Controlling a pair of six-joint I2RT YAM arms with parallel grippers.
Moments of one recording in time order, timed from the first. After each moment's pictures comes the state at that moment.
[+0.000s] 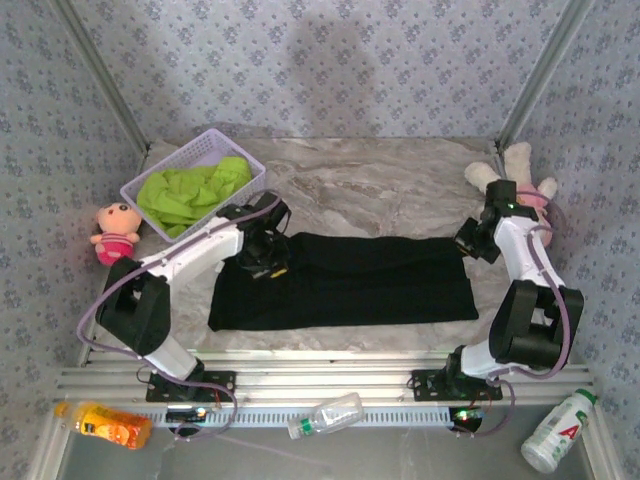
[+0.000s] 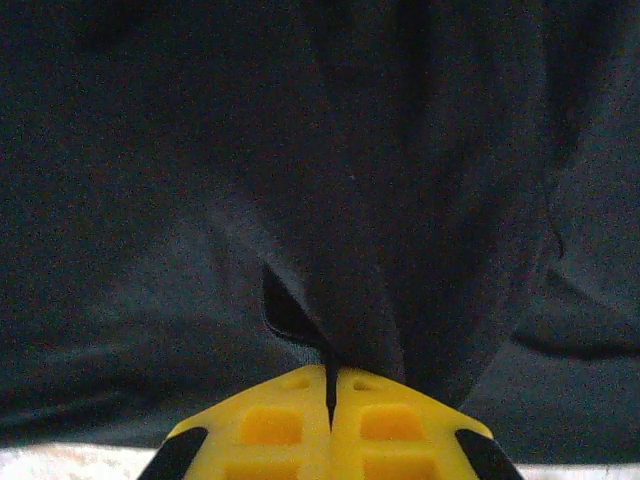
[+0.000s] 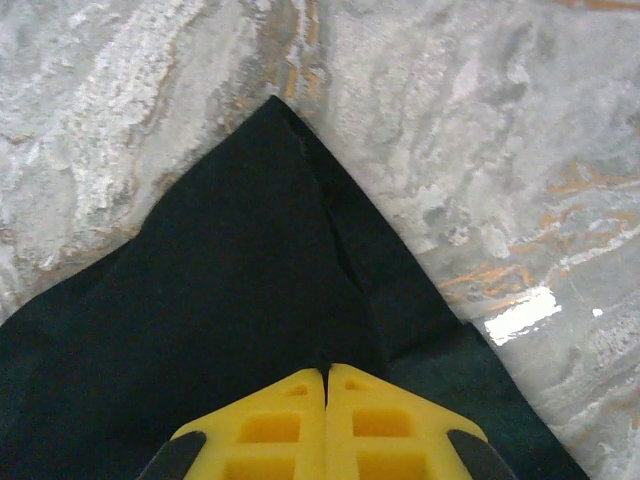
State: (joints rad) left arm -0.62 1.58 1.18 -0.96 0.16 -1.01; right arm -0.21 1.44 1.07 -0.89 -0.06 0.45
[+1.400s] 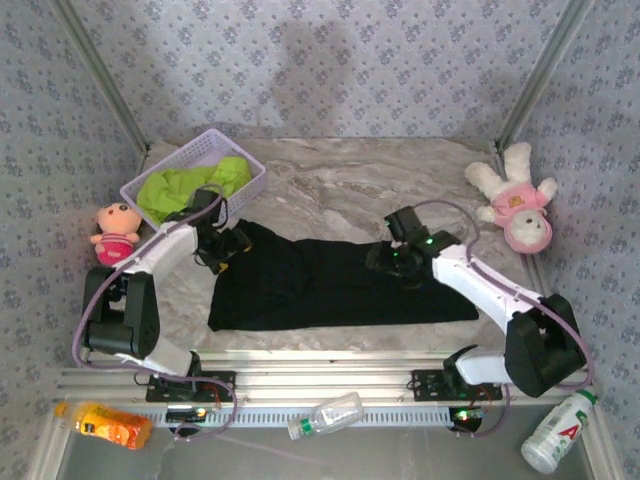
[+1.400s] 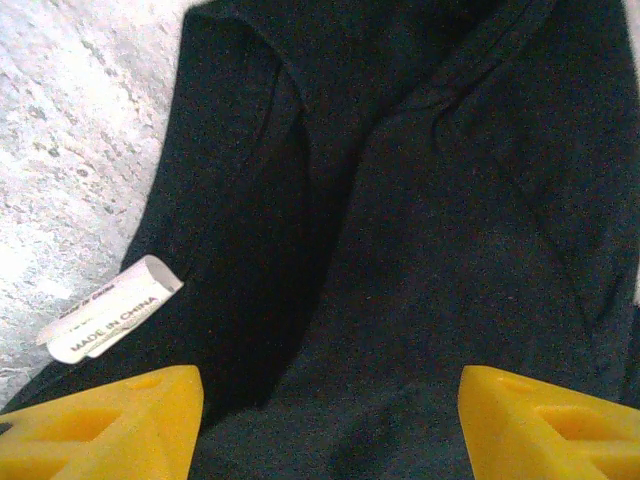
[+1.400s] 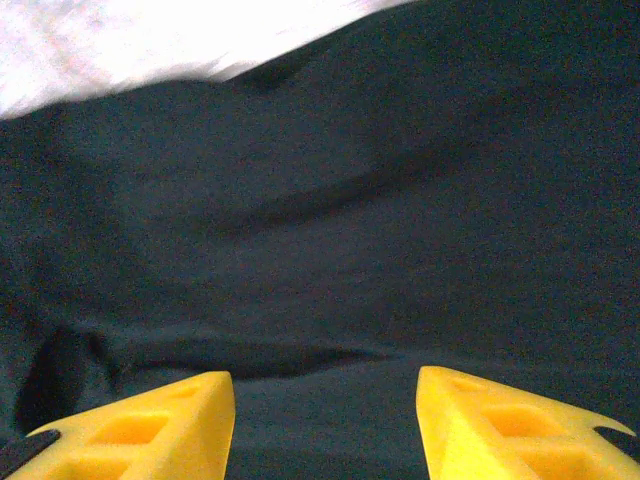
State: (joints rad) left arm -0.19 1.52 0.97 -0.71 0.17 -0.81; right arm 0.56 1.33 0.88 -0.62 -0.07 0.74
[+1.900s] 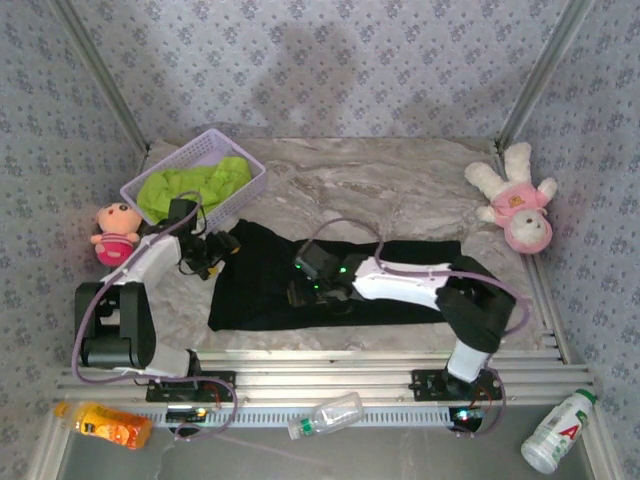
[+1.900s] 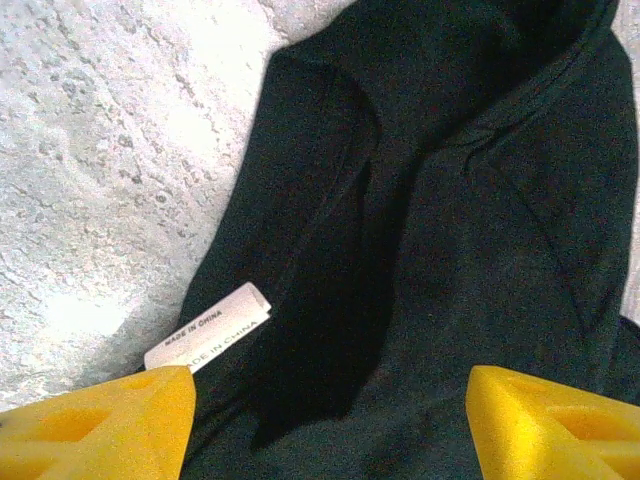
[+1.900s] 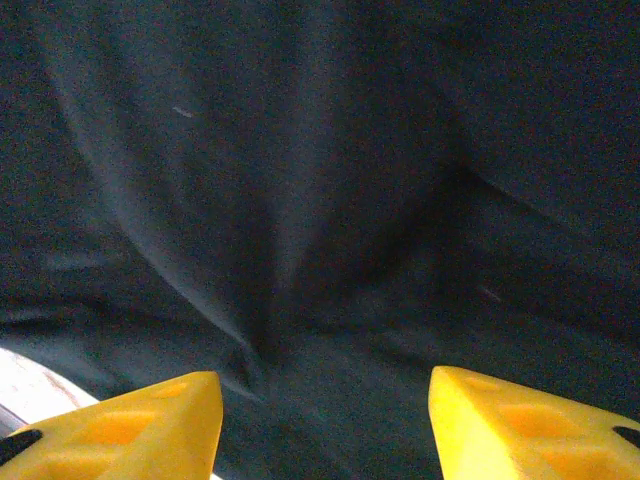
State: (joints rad) left arm -0.03 1.43 0.86 -0.63 0.32 -0.75; right arm 1.02 1.74 1.11 -0.40 -0.04 0.75
